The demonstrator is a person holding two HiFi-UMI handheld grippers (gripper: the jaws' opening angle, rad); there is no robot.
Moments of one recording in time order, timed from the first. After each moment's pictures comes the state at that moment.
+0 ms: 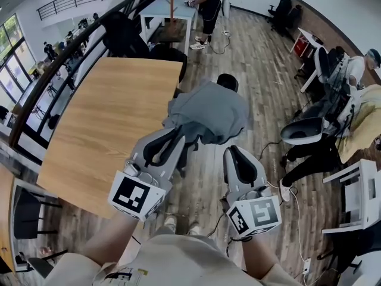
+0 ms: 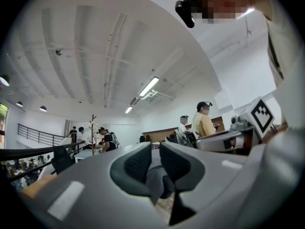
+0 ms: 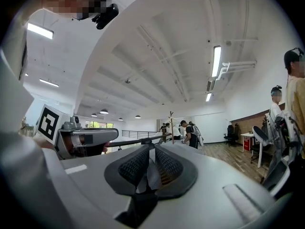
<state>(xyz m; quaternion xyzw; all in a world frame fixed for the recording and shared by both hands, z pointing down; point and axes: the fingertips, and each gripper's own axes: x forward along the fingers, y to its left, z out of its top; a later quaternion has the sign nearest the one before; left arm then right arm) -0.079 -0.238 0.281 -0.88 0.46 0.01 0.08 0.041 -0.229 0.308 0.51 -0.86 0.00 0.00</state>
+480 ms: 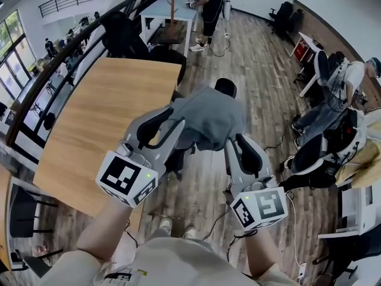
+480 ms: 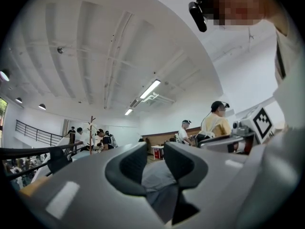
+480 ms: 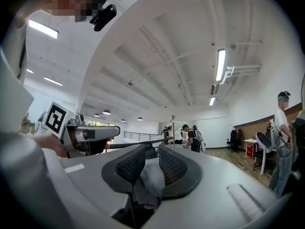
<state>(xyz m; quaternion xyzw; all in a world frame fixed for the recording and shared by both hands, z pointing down) -0.081 -0.282 0.245 -0.88 0.46 0.04 0.08 0.049 -0.268 0.277 0.49 -0.87 -0.03 0.00</state>
